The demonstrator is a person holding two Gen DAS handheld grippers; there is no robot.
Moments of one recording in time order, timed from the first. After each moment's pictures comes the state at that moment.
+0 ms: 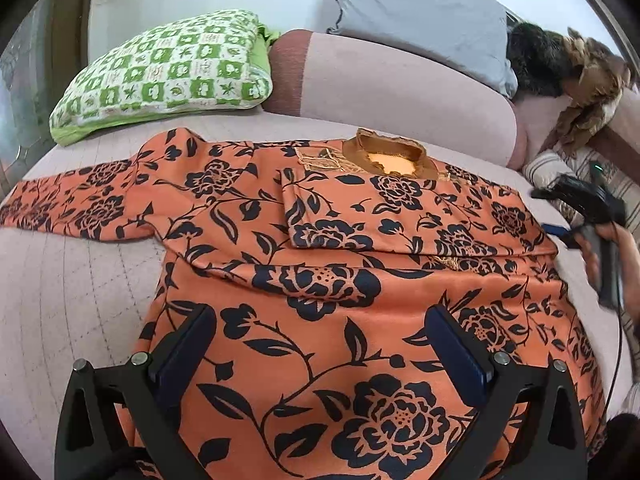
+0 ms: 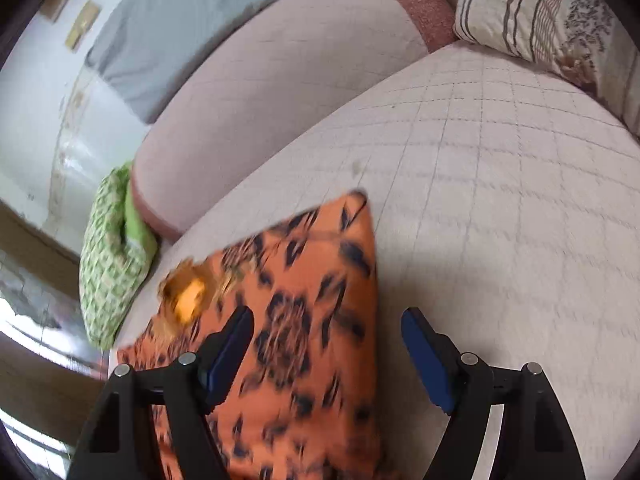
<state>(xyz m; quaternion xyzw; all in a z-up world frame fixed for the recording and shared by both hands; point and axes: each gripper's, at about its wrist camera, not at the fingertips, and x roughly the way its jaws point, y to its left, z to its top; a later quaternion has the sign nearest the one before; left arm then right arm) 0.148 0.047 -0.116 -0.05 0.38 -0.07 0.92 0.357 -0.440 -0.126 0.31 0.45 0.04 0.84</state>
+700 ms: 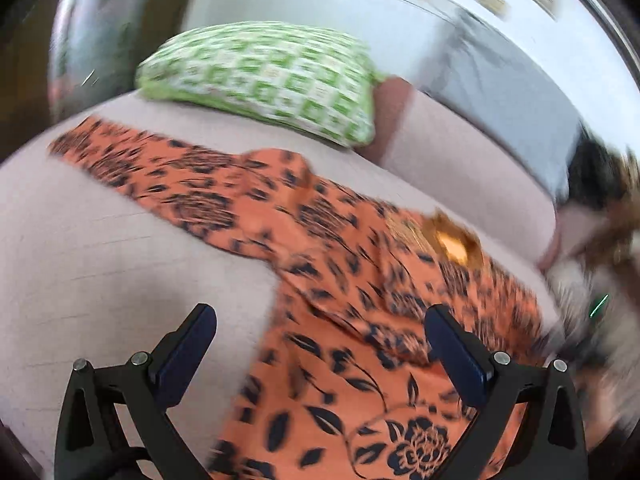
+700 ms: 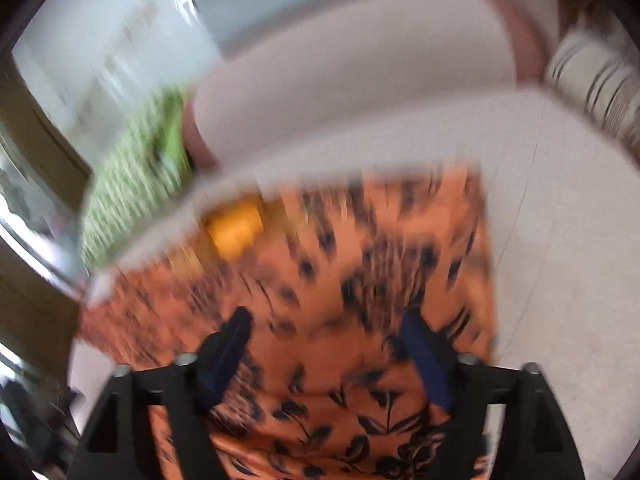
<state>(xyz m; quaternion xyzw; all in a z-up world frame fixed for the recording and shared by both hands) 0.138 0.168 -0.077 -0.23 0.35 0.02 0.91 0.321 -0.351 -0.114 0.16 0.50 0.10 0.85</state>
